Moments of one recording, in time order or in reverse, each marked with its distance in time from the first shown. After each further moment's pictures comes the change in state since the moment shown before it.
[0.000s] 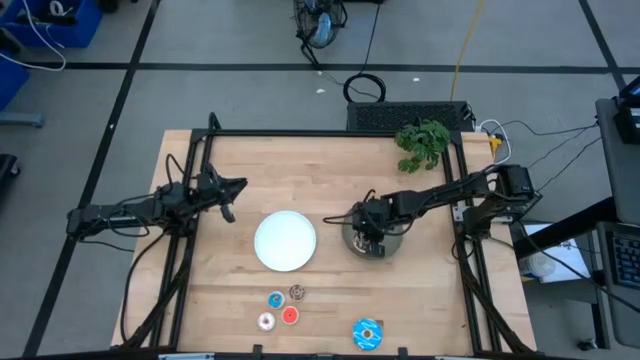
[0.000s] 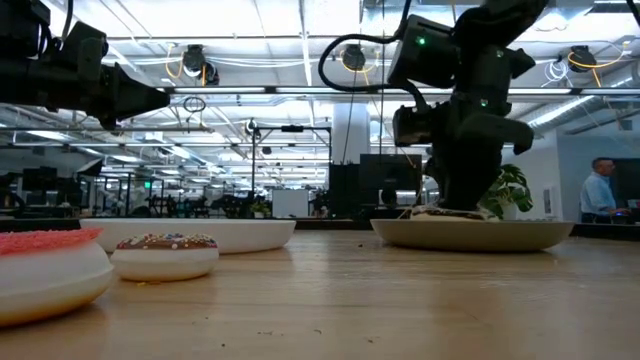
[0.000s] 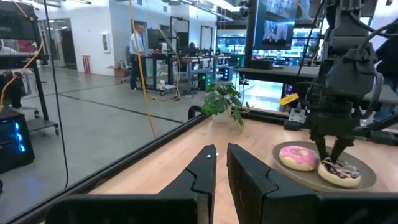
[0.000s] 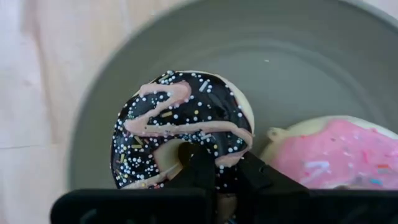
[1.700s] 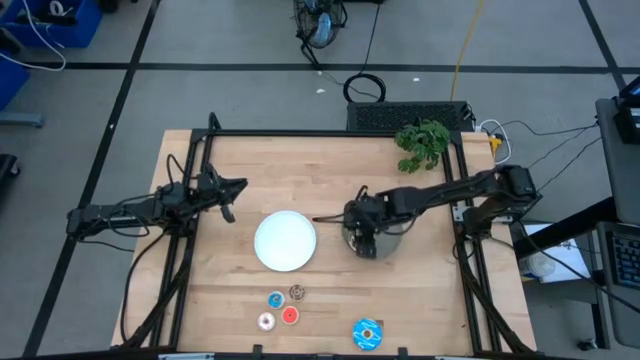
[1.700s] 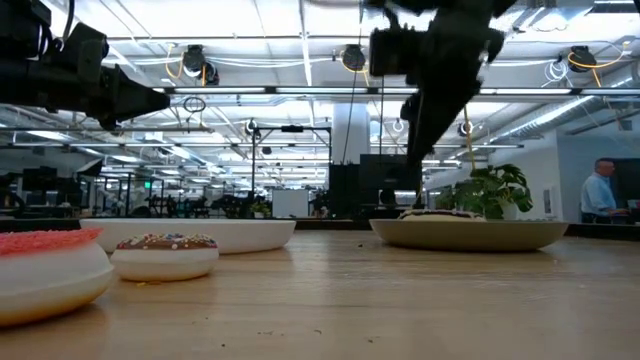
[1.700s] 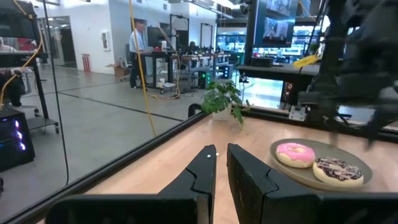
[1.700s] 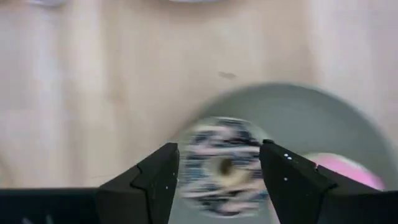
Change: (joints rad) left arm 0.000 0.000 0.000 -0.011 0.001 -0.002; right arm 0.087 -0.016 0.266 -0.207 0.006 0.080
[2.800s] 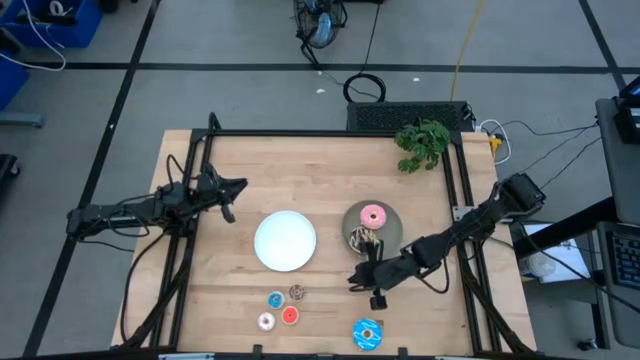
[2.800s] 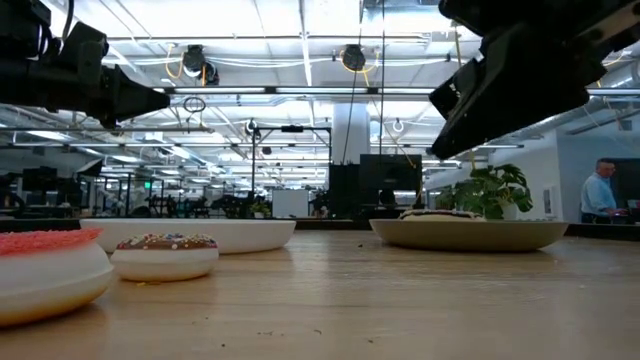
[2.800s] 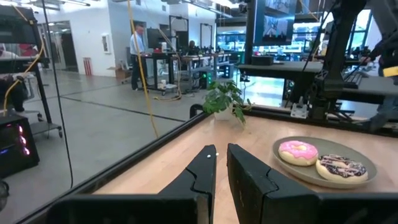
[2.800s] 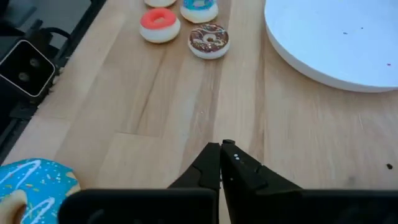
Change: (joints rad) left arm 0.000 0.000 0.000 0.003 0.000 0.030; right arm 0.398 -0.005 -0.370 0.824 0.291 0.021
